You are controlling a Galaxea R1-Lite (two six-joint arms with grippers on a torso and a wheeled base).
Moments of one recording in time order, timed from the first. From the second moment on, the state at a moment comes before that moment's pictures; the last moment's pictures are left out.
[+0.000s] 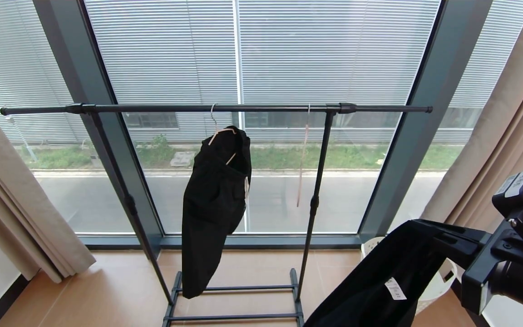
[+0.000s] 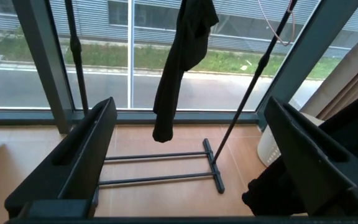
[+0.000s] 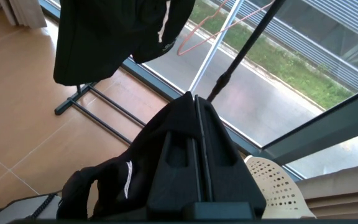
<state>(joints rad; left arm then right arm) -0.02 0.06 -0.04 0.05 -0.14 -0.12 0.70 1.16 -0.51 -0.34 -0.24 -0.18</state>
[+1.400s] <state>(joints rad) -0.62 1.55 -0.78 0.04 -0.15 -0.50 0.69 1.69 -1.05 -0.37 -0.37 -0.12</state>
